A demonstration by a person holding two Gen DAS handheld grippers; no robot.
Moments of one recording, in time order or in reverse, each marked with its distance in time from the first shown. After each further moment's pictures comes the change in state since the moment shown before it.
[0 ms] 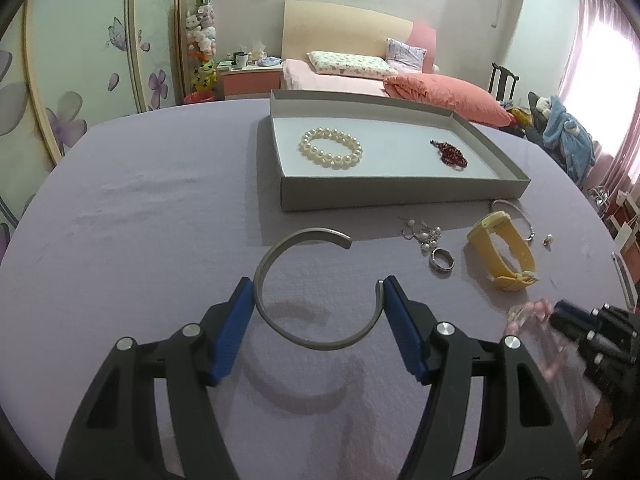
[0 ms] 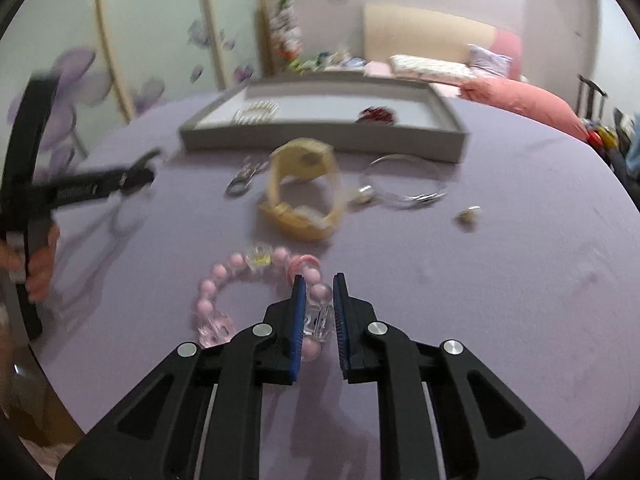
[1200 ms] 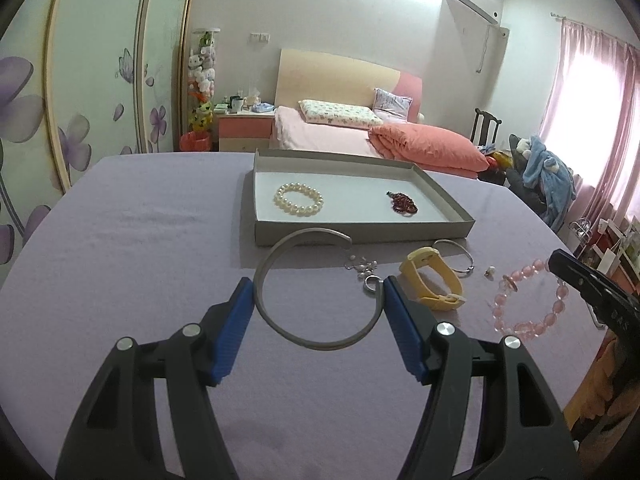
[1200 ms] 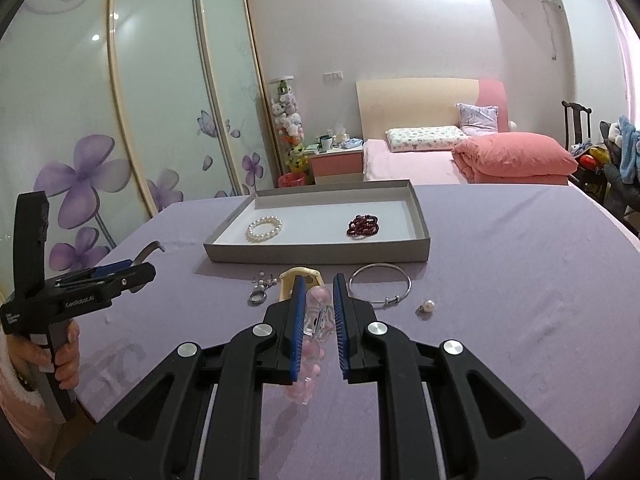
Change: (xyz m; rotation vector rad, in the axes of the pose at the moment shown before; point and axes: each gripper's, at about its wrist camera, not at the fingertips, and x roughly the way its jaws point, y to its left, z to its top) left arm -0.070 -0.034 -0.011 -0.026 -0.186 -0.045; right arm -0.066 -0.014 0.032 0.055 -0.287 0.058
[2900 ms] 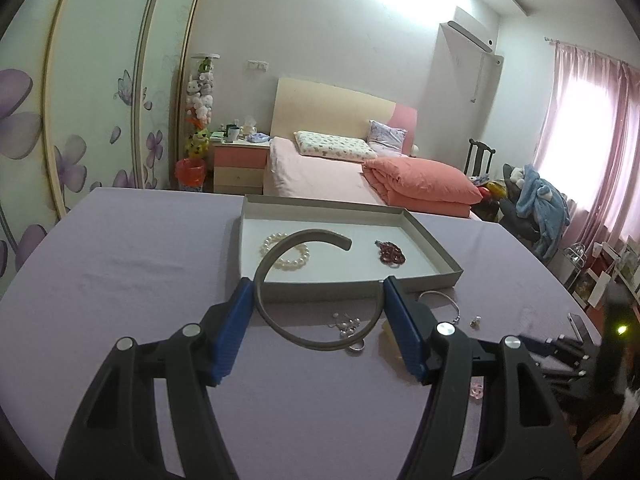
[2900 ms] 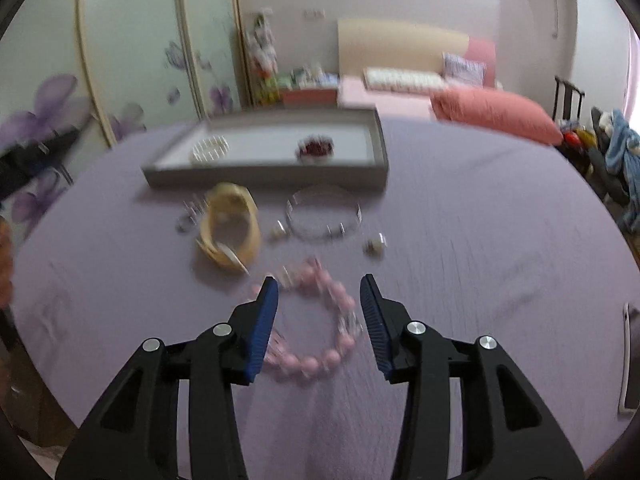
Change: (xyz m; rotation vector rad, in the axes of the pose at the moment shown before) left arm 0.000 -0.009 0.034 -0.021 -0.117 -0.021; right arm 0.044 -0.036 -0.024 -0.049 0.276 -0.134
